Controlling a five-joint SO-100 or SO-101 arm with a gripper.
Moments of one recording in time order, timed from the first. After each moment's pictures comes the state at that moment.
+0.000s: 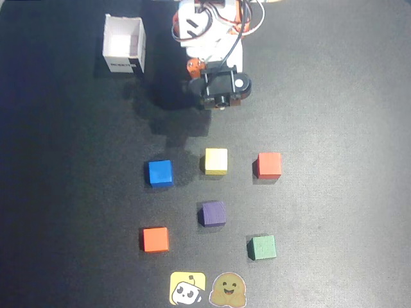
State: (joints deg) arm -5.3 176.7 164.9 72.3 85.9
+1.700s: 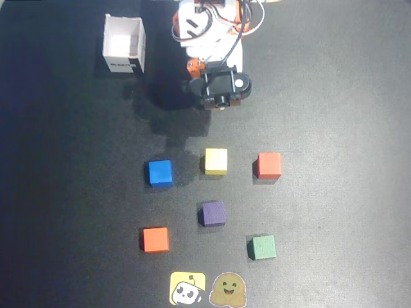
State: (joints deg) arm -5.3 176.7 164.9 72.3 85.9
